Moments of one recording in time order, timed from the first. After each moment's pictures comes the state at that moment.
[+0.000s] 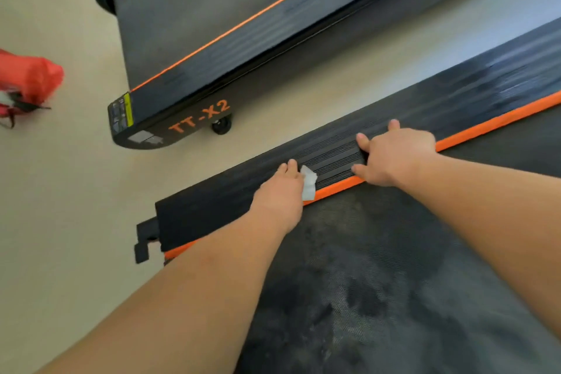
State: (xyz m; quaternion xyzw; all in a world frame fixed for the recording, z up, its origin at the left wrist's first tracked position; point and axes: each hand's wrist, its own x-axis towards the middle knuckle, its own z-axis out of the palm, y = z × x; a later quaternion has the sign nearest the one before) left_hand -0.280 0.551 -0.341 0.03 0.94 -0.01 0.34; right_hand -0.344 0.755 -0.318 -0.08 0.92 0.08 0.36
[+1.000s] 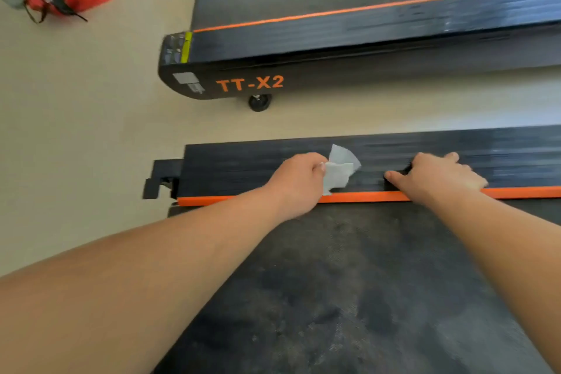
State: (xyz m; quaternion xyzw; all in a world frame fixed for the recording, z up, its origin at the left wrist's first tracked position) left_hand -0.236 0.492 -0.307 -0.13 0.89 0.39 0.21; right_hand -0.318 0.701 -0.322 0.09 0.95 0.05 0.30
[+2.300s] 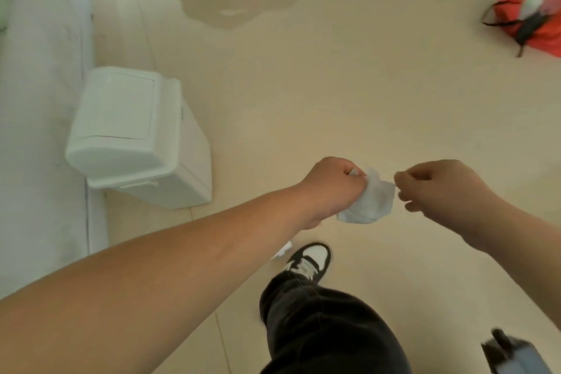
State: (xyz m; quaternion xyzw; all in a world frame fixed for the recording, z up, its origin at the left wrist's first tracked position) left_hand 0.148 -0.051 -0.195 -0.59 0.53 0.59 -0.15; right_hand -0.028 -0.017 -0.163 -0.47 0.77 -0.13 0.41
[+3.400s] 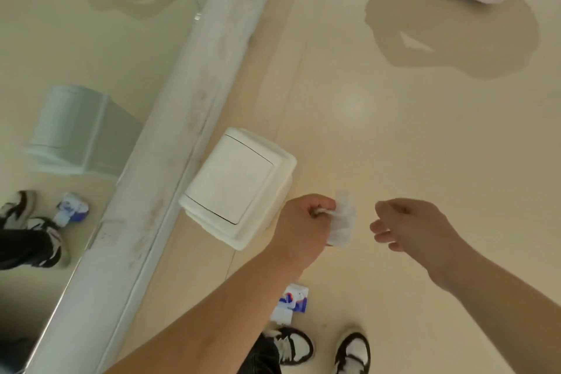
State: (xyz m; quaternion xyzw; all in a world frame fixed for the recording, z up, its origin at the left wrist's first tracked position) left_hand 0.343 -0.326 -0.046 -0.76 0.09 0.47 -0.44; right_hand 0.208 -0.443 -0.018 -0.56 0.59 0.07 0.58
